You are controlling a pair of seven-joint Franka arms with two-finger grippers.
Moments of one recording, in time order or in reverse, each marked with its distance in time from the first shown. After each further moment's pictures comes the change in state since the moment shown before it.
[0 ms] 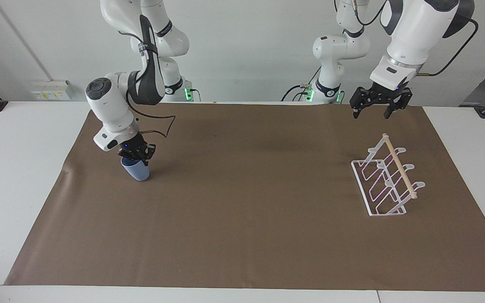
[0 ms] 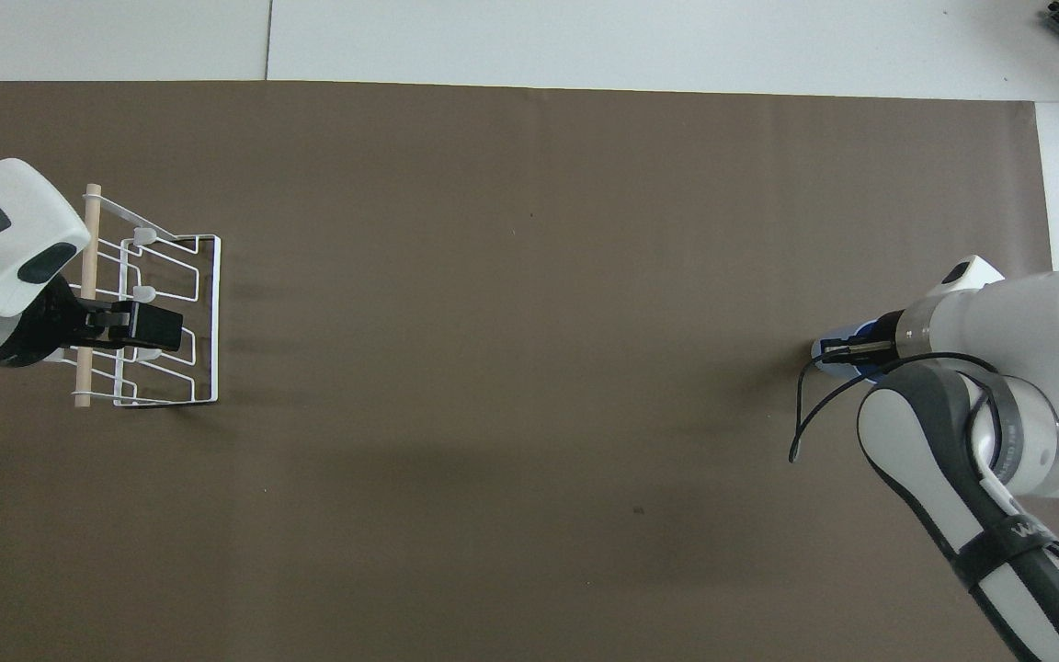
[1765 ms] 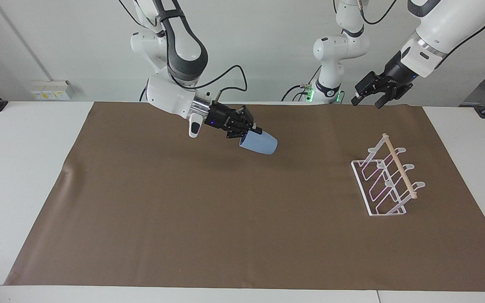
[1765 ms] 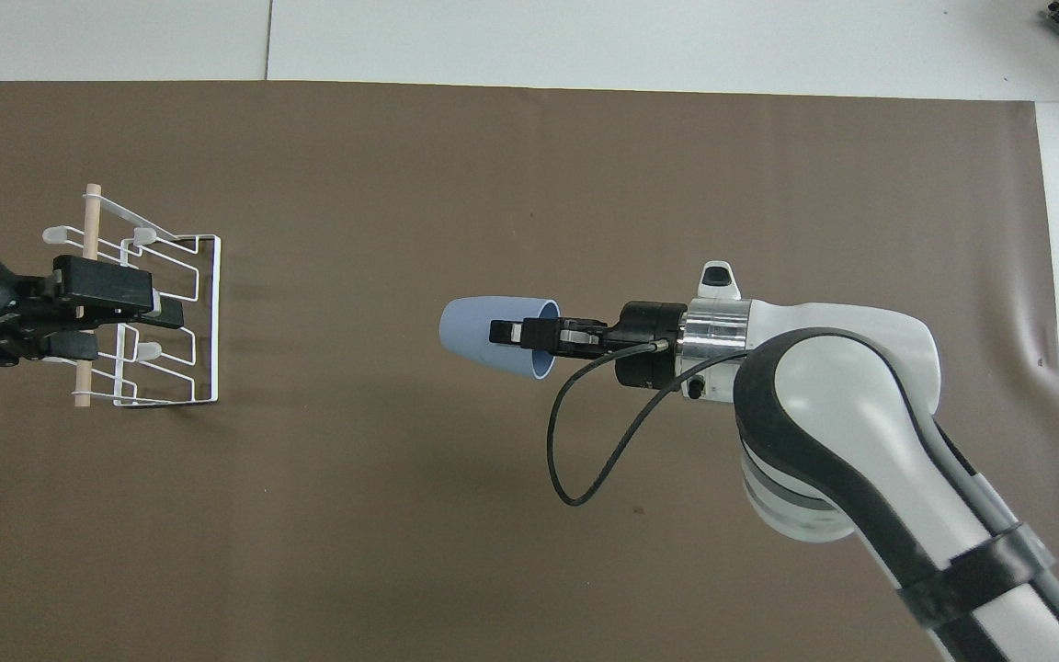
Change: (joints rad) left arm 0.104 0.007 0.013 0.086 -0.420 -0.091 -0.174; right arm 0.005 0.004 0.452 0.162 1.297 -0.041 -0.319
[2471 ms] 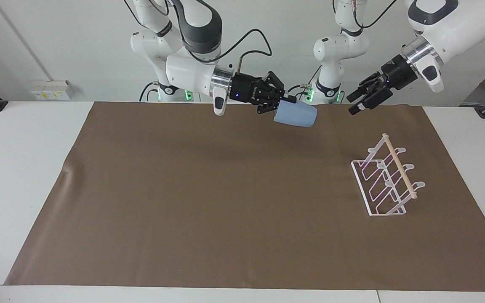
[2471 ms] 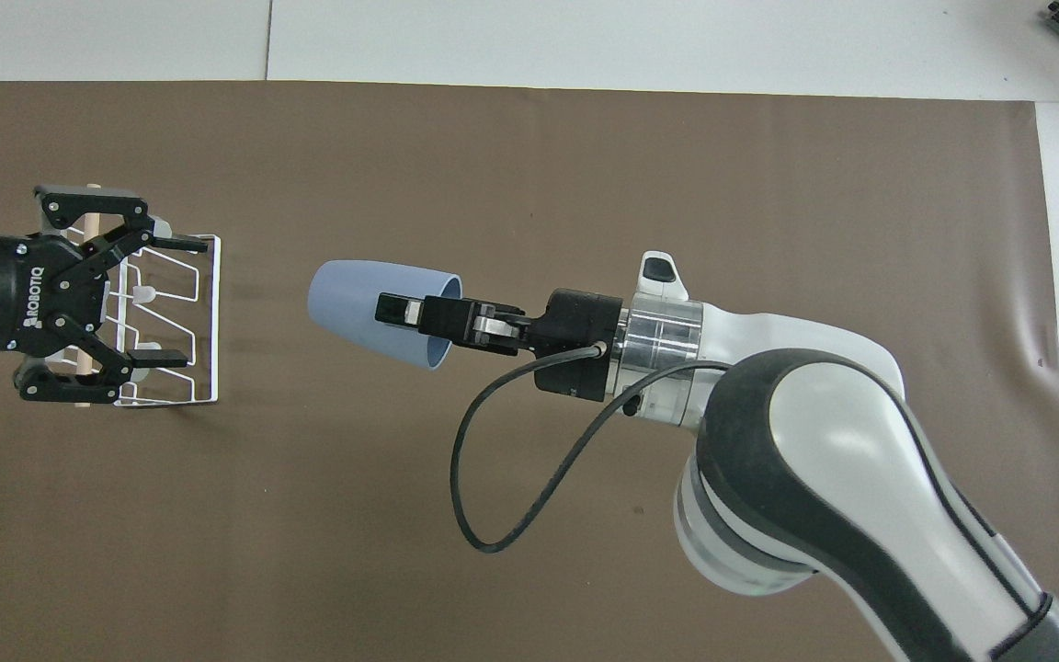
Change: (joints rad) left arm 0.045 -0.056 -0.013 -0.171 -0.354 0.194 -0.849; right arm -0.001 -0.007 0.170 0.156 0.258 0.155 0.000
